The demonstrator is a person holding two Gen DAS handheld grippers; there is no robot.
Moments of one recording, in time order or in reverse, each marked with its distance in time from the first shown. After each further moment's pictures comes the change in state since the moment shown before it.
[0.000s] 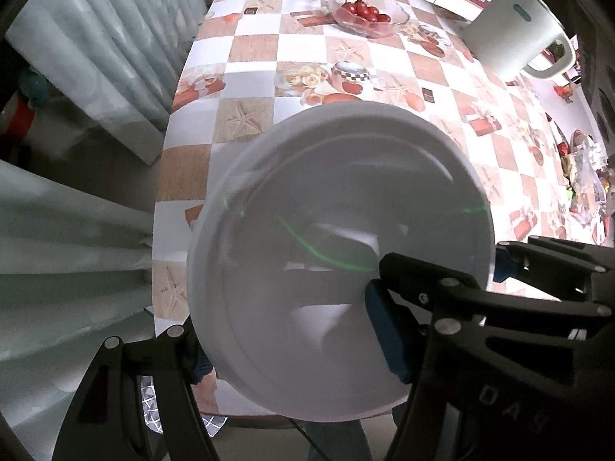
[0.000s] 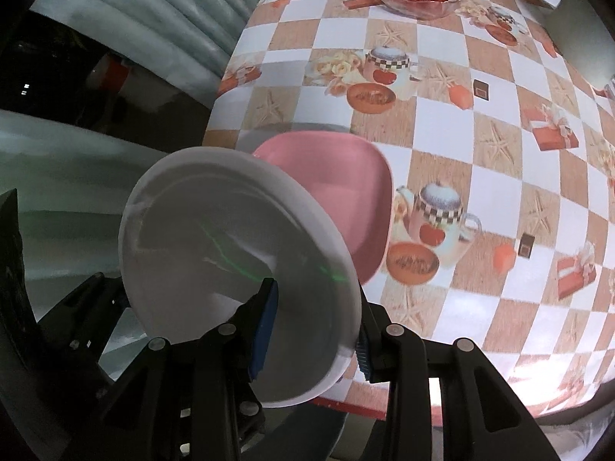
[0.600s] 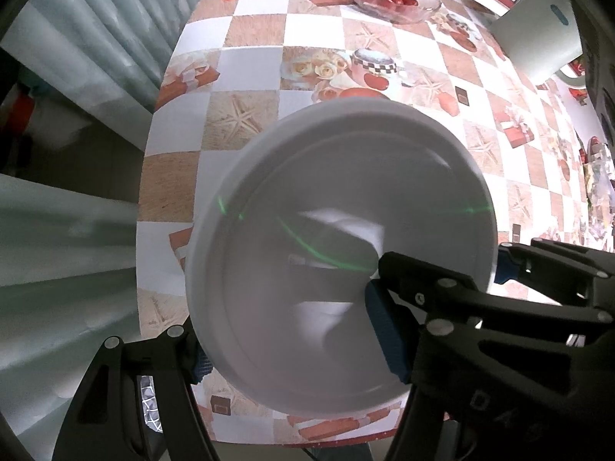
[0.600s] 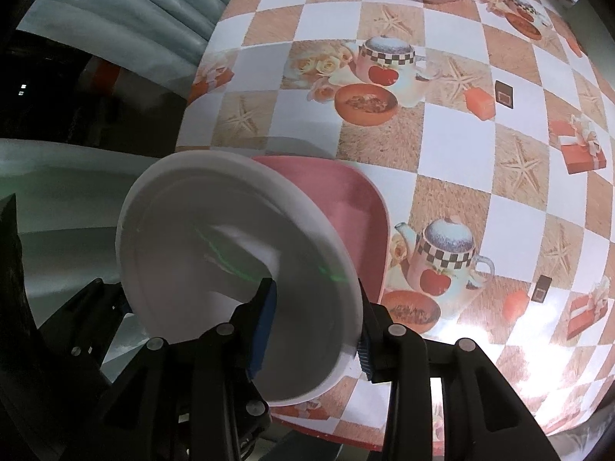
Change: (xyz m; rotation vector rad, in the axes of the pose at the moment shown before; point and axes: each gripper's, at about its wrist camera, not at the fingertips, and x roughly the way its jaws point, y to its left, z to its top) left arm 0.044 0.003 0.033 -0.025 0.058 0.029; right arm 0.046 -0.019 0.043 0.013 0.051 0.010
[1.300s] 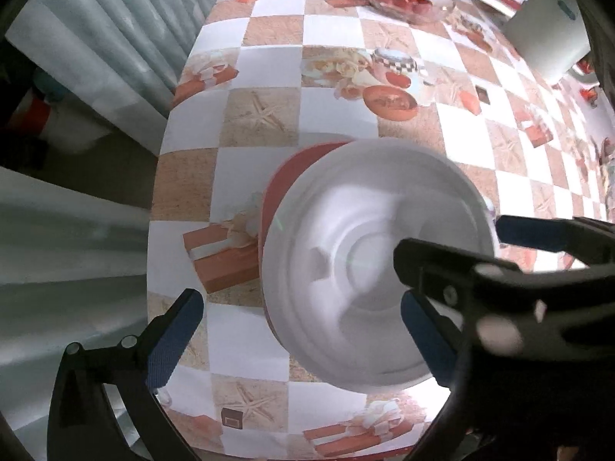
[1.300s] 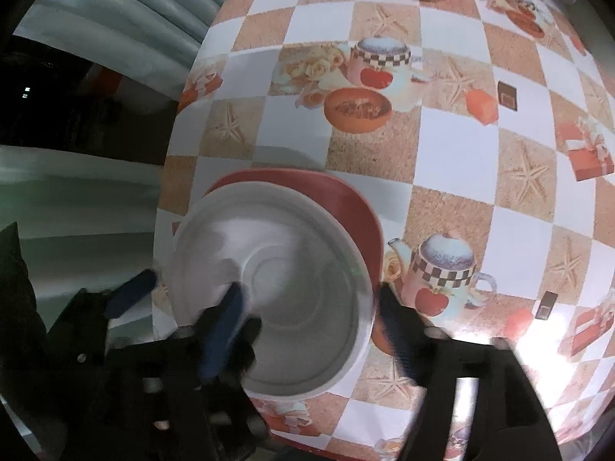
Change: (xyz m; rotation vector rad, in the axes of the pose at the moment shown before) left arm 0.010 0.010 -0.012 -0.008 -0.063 0.062; right arm 0.011 -0.006 0.008 -0.012 -0.048 -0.003
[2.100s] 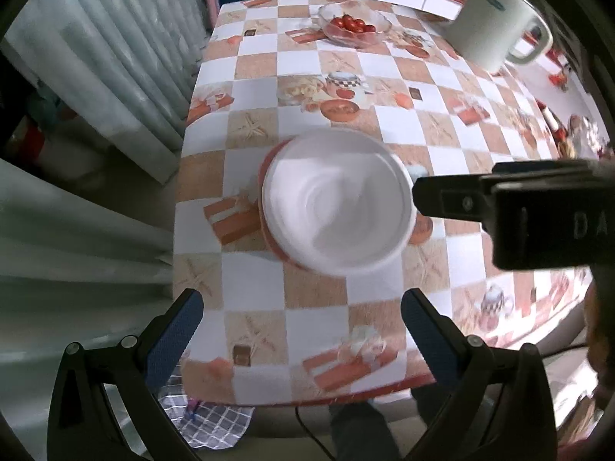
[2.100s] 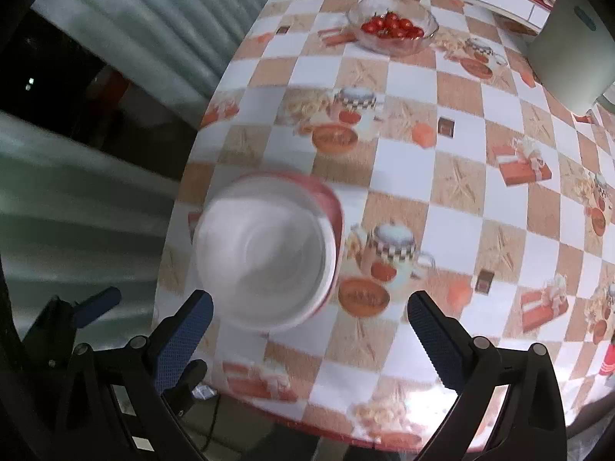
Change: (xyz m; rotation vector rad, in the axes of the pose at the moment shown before) left arm -0.087 -0.008 -0.060 0.102 -0.096 -0.026; right arm -0.075 0.007 -0.049 -0.058 -0.083 -0.034
